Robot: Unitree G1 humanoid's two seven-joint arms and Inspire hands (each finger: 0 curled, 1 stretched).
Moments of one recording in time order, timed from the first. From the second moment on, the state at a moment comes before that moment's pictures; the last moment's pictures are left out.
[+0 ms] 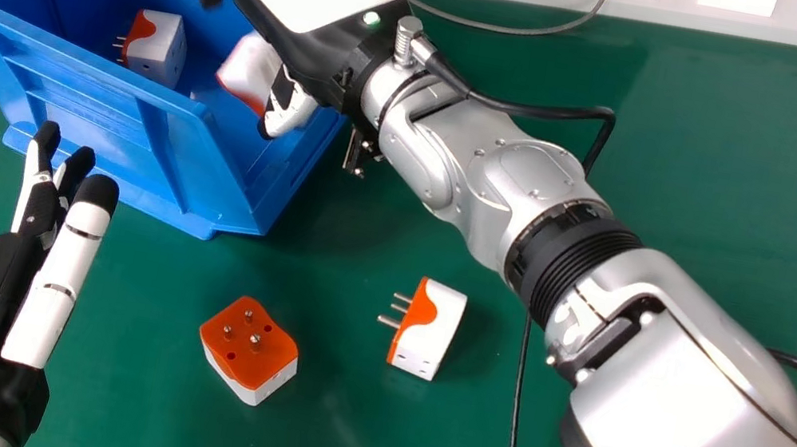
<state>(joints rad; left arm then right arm) 0.48 0.13 0.22 -0.42 -0.12 -0.02 -0.15 -1.28 0.12 0.68 1.33 -0.86 -0.23 -0.30</state>
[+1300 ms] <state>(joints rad) 0.43 0.16 0.24 -0.36 -0.12 0.01 -0.18 -0.48 -0.27 0.45 0.07 -0.78 -0.03 -0.08</state>
